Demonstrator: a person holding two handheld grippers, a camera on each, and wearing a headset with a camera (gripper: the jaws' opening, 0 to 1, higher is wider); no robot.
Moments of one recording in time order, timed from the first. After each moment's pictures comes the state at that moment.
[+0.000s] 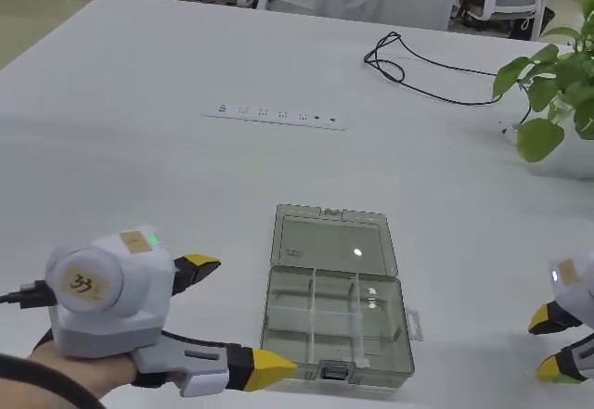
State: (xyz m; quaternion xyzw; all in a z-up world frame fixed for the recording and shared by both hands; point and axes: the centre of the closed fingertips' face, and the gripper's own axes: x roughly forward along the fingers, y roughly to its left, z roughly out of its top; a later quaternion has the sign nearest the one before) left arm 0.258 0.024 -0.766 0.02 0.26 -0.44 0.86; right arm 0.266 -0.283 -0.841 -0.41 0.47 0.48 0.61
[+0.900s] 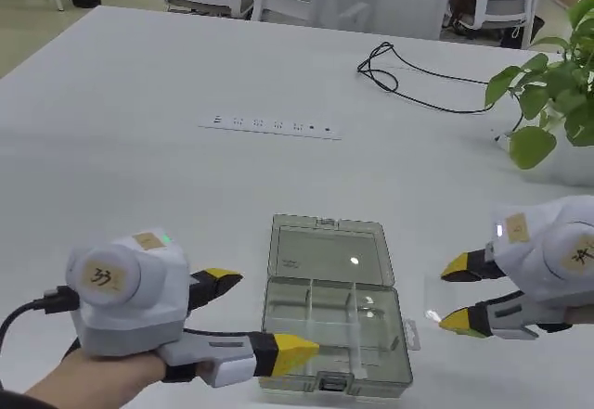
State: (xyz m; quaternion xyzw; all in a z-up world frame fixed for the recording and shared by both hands) left arm 0.271 -0.001 -0.758 -0.07 0.27 -0.43 0.86; right arm 0.293 -0.151 -0.767 -0.40 0.32 0.51 0.69
